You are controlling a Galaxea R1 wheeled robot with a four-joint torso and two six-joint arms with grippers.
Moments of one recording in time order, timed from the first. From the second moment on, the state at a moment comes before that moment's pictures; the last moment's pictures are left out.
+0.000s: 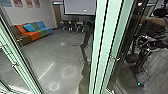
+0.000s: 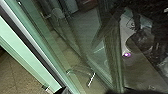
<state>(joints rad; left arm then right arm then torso) 1.45 2.88 -2.64 -0.23 0.04 0.15 0.10 2.25 -1.97 -0.40 -0.60 0.84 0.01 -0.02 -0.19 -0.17</state>
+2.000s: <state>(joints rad) 1.45 2.89 -2.64 -0.23 0.04 0.15 0.21 2.01 -2.07 -0.78 -0.62 0.82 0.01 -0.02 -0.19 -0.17</state>
